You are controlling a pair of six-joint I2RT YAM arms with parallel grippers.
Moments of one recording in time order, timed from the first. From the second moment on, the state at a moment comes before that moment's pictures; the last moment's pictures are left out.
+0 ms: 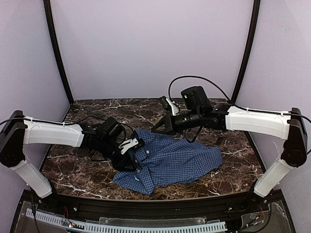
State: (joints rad) left arm -0.82 1.58 0.94 -0.41 0.41 0.15; right arm 0.84 1.58 1.21 -0.18 -0.47 0.59
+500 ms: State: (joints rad) left arm -0.88 1.58 0.95 -0.42 0.31 0.32; right arm 0.84 1.56 1.19 -0.15 -0.47 0.60
